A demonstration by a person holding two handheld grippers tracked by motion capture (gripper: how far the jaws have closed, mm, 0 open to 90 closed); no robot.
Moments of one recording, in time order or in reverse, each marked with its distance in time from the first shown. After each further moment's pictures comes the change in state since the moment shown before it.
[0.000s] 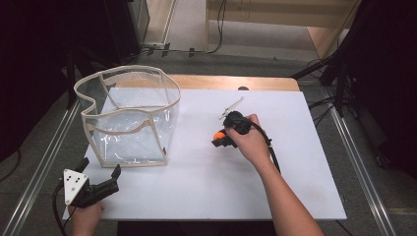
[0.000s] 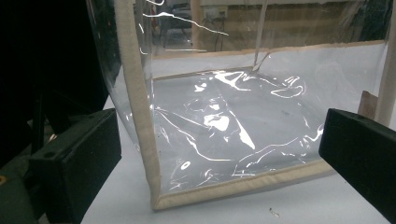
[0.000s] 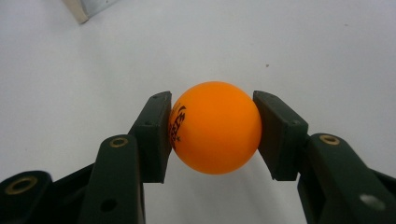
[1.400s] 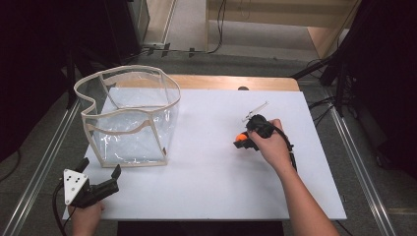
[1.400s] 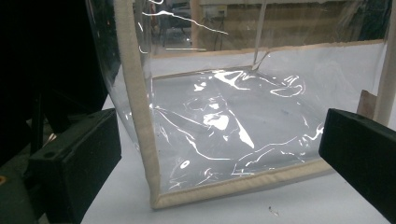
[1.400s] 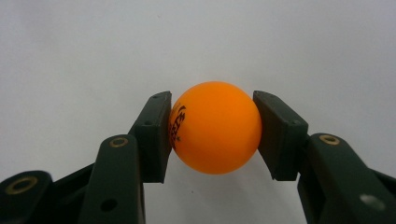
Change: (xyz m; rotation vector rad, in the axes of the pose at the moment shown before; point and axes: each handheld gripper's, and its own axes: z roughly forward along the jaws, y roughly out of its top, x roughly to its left) left arm 0.000 0.000 0.000 0.004 -0.002 -0.002; right arm -0.026 -0.053 -0.027 0.021 -0.091 0.099
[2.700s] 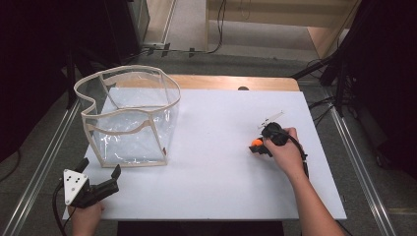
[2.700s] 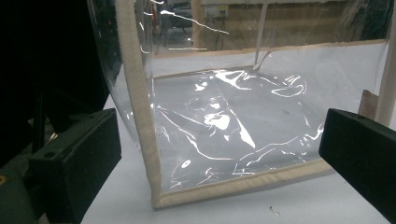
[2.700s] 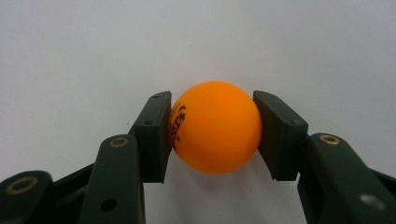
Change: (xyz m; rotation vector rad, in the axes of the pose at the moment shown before) left arm 0.000 0.000 0.000 -0.001 0.006 0.001; right arm -0.023 -0.050 -0.003 0.020 -0.106 0.081
